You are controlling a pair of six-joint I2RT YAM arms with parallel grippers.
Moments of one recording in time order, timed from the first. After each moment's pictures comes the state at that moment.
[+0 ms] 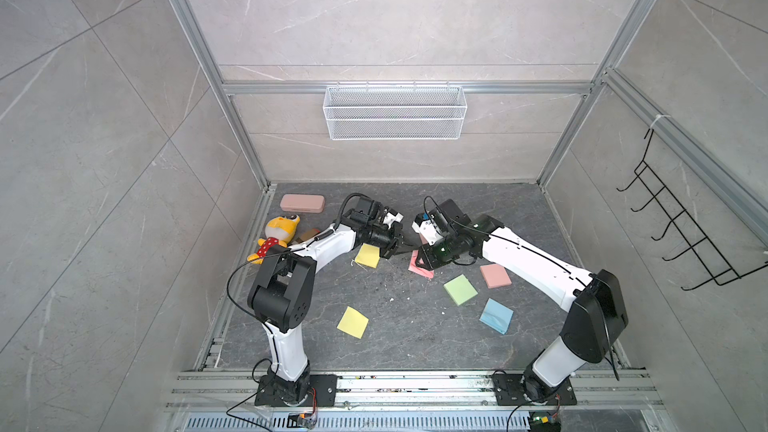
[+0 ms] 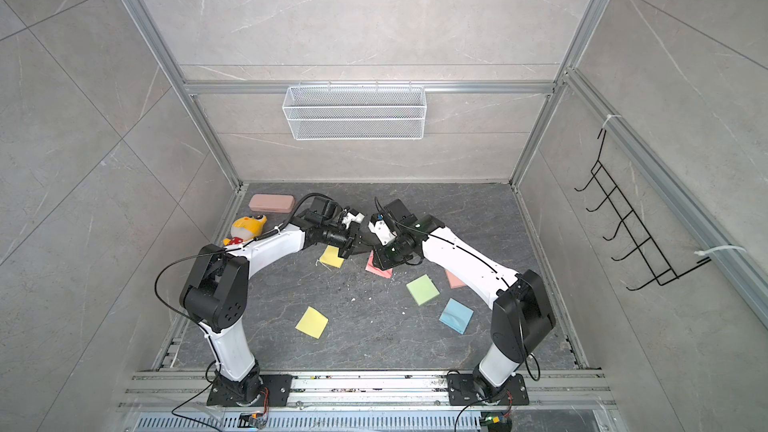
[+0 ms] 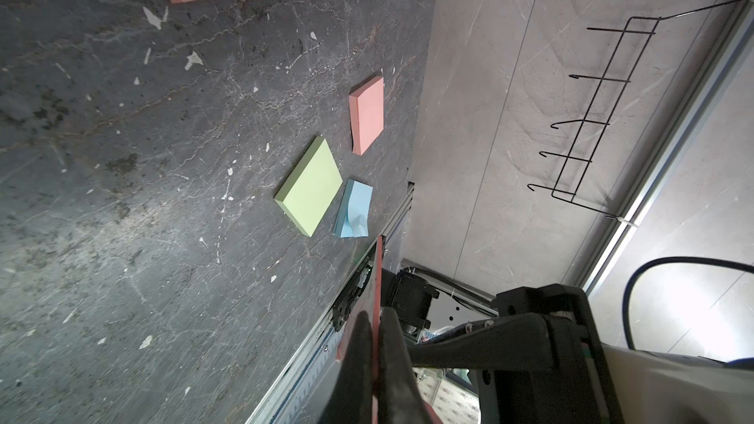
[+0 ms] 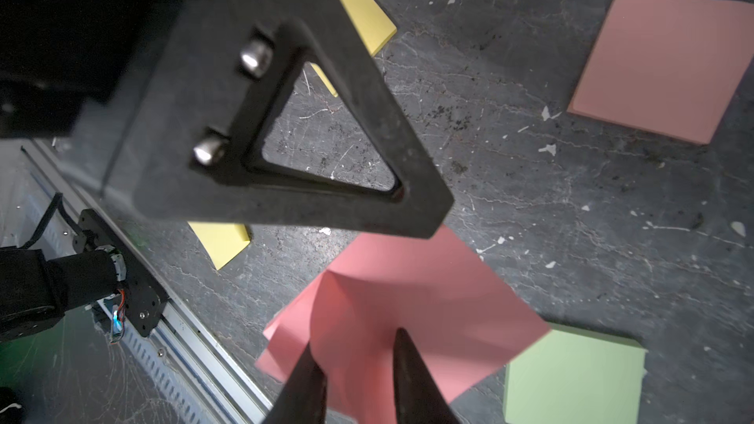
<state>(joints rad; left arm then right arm) -0.48 1.85 1.30 -0.31 1.01 -0.84 0.65 1.65 1.41 -0.85 -0.26 0.20</state>
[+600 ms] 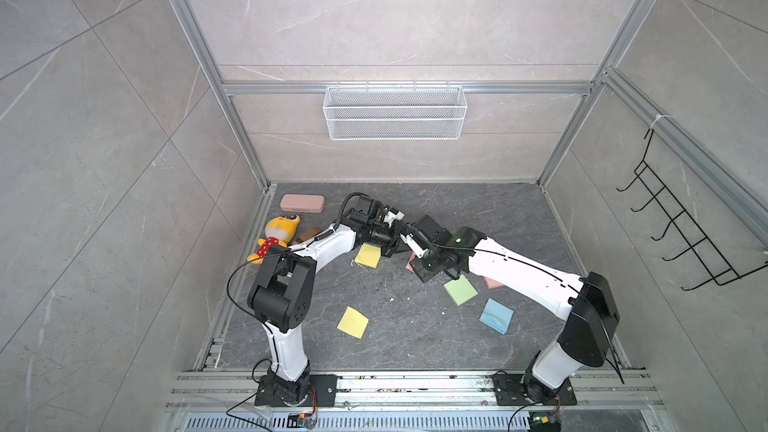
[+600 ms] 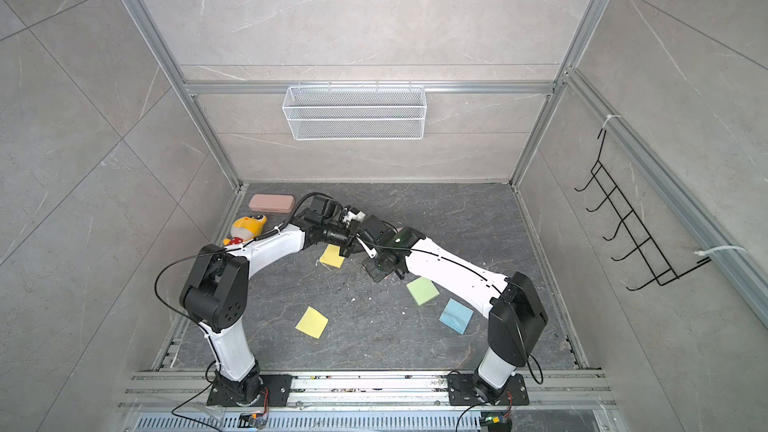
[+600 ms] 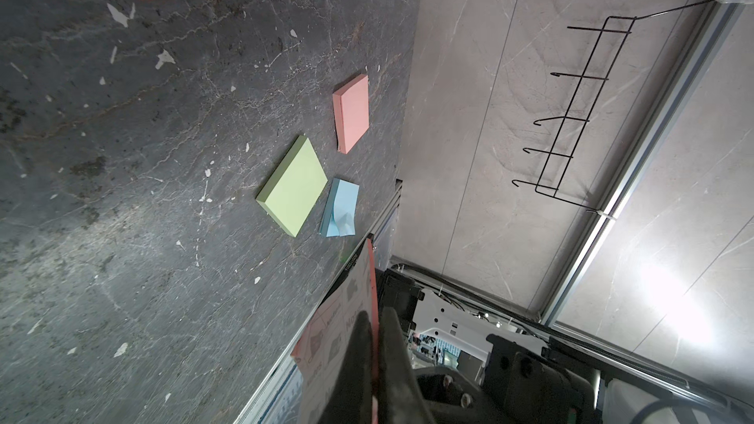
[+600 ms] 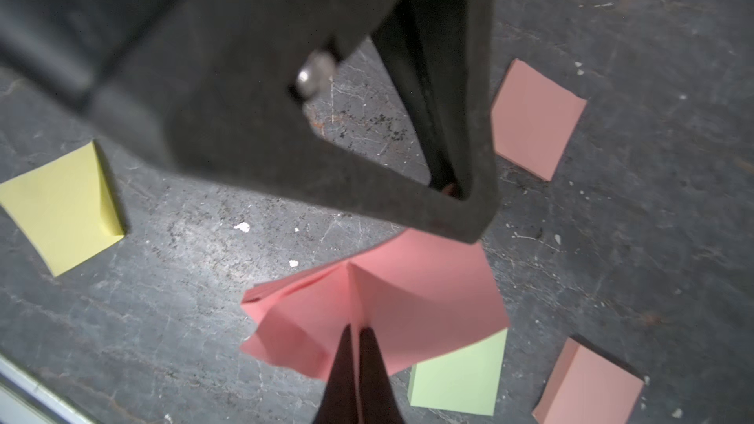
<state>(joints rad) -0.48 1.85 1.30 -0.28 1.04 -0.88 0.84 1.67 1.43 -0.89 0.18 0.08</state>
